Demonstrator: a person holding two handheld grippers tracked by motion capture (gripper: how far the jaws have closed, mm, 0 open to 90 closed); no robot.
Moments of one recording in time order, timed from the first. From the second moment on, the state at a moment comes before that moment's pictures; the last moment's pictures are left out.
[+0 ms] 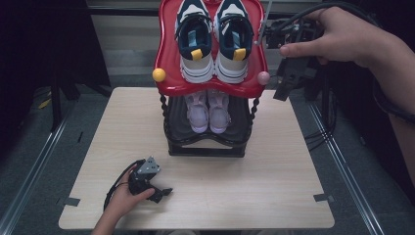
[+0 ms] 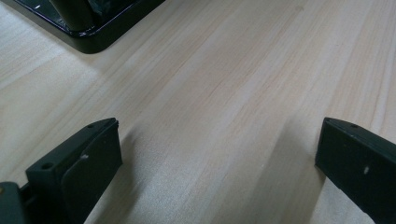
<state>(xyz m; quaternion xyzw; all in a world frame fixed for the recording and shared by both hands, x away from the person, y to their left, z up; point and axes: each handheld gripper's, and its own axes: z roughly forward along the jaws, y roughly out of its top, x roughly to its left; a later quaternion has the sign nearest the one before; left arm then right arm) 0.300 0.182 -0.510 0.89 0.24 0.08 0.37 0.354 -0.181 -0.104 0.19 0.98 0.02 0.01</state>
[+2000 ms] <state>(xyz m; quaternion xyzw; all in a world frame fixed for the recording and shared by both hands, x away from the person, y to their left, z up) 0.300 0.182 -0.510 0.90 0.24 0.08 0.37 0.312 -0.255 -0.221 0.22 0.98 0.03 -0.01</state>
